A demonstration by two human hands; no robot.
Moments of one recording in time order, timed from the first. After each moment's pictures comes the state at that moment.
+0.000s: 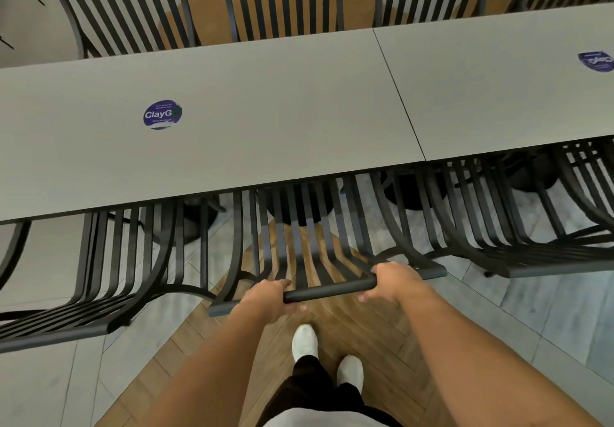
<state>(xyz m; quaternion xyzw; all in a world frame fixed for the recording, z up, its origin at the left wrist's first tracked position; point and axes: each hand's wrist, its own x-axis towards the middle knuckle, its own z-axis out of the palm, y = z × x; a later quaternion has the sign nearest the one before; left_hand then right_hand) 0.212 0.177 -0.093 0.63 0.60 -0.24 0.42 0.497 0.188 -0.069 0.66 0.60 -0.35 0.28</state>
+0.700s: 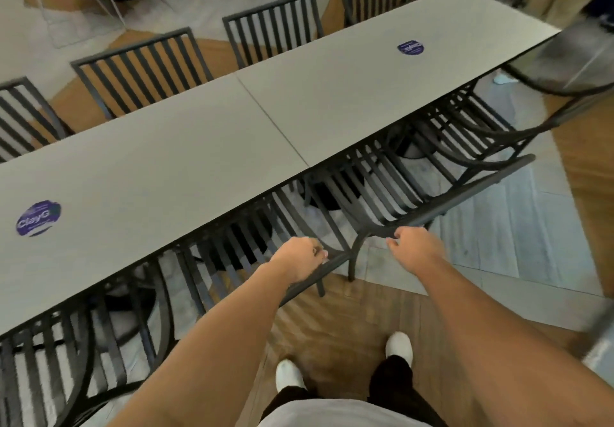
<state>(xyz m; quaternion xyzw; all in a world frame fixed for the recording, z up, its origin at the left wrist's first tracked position) 0.460 0.226 -0.009 0.82 0.41 -0.15 0.37 0.690 0.106 -0.002 0.89 0.41 -0.21 0.05</state>
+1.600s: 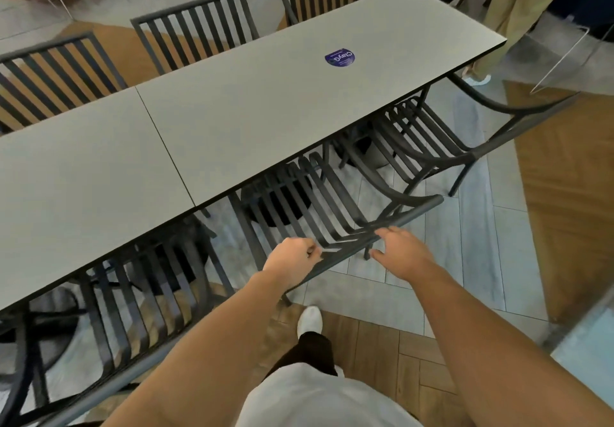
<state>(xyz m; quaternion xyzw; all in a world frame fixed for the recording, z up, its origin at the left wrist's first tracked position) 0.803 0.208 -0.040 0.83 0.42 -0.09 0.35 1.031 0.092 -0.025 0.84 0.48 -0.26 0.03</state>
